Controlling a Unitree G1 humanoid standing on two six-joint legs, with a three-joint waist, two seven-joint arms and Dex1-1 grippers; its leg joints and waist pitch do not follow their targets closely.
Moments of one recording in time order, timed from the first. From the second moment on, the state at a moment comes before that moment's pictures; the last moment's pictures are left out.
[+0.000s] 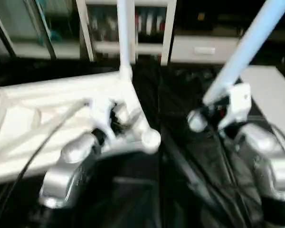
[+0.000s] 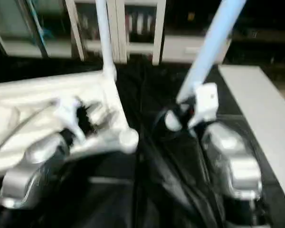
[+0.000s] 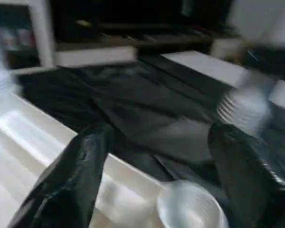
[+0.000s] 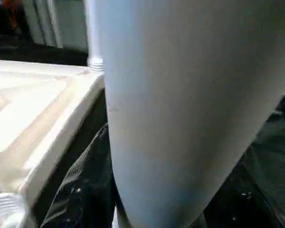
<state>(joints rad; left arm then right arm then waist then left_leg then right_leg) -0.22 0.32 -0.12 -0.15 -0.33 0.43 -0.56 -0.30 -0.33 -0.10 -0.19 0.32 0.61 0.39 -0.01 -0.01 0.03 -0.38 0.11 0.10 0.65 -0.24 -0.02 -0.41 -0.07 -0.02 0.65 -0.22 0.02</state>
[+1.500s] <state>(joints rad) -0.44 0.58 -0.33 0.20 -0.14 0.52 -0.95 -0.29 -0.46 0.07 -0.24 0.42 0.62 0.72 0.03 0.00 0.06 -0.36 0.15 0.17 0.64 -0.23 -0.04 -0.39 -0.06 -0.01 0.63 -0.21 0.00</state>
